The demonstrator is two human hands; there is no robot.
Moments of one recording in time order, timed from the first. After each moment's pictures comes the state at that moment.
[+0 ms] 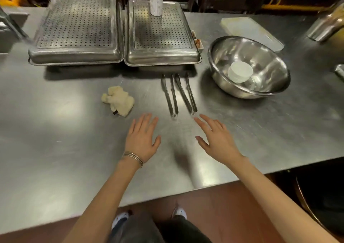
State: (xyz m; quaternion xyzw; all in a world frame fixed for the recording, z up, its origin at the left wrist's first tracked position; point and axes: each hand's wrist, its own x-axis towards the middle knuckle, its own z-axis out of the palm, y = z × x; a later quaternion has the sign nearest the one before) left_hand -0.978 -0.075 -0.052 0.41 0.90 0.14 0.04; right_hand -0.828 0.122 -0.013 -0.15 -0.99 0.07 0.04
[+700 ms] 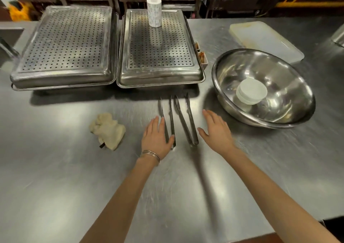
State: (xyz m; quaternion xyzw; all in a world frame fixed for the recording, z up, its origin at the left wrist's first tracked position) left_hand -1.065 0.071 -0.087 0.32 0.93 0.15 0.10; right_hand -0.961 0.249 -0.051 -0.23 -0.96 0.13 0.02
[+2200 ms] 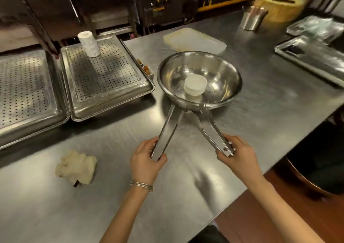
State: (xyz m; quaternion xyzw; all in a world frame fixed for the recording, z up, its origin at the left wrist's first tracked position) left_hand -0.983 0.066 -0.022 0.38 0.79 0.48 0.10; right_hand -0.767 0.205 0.004 -0.47 -0.82 0.25 0.22
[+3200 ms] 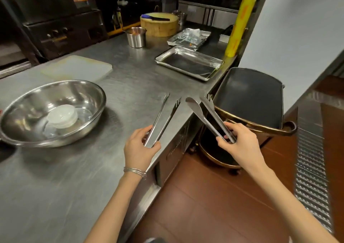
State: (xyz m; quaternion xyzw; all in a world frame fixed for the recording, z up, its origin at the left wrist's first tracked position) left_hand -0.609 0.325 0.032 0.54 0.67 0.48 0.15; right_hand -0.343 0.353 0.079 -0.60 -0.73 0.15 0.30
